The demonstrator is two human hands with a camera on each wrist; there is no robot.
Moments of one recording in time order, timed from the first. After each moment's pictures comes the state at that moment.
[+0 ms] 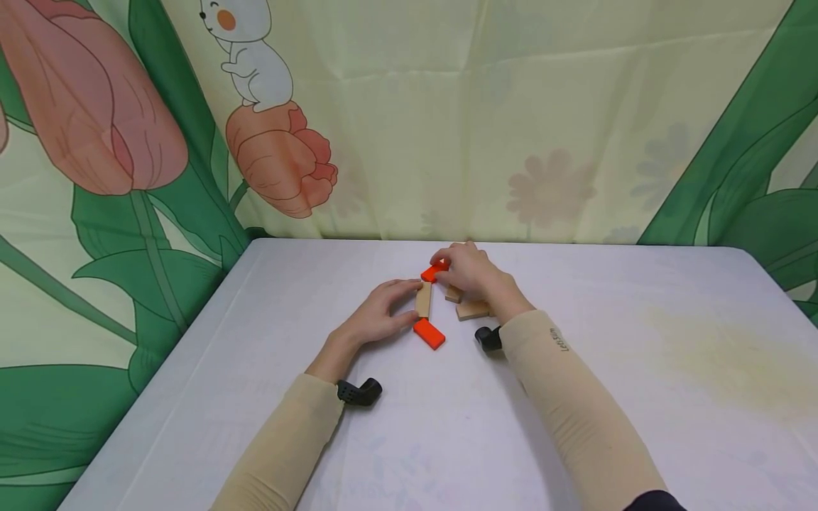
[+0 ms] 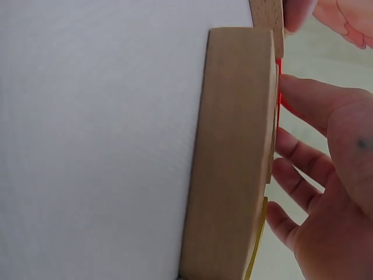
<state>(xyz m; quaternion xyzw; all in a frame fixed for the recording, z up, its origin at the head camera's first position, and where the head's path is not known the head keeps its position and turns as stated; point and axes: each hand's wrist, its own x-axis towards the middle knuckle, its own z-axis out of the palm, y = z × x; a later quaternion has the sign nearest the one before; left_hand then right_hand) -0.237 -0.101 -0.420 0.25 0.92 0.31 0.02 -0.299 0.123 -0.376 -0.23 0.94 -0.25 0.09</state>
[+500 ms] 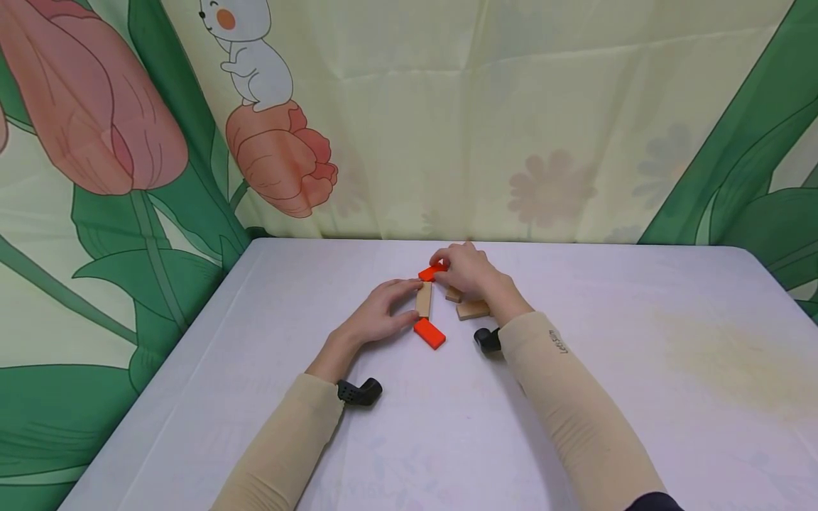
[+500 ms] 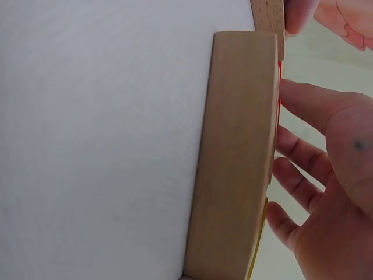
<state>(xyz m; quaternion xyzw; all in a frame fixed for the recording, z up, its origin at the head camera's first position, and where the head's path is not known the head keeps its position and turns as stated) -0.236 -0.101 -0.420 0.24 0.92 0.31 0.03 -0.298 0.120 -0.375 -0.22 0.93 -0.26 0.09</state>
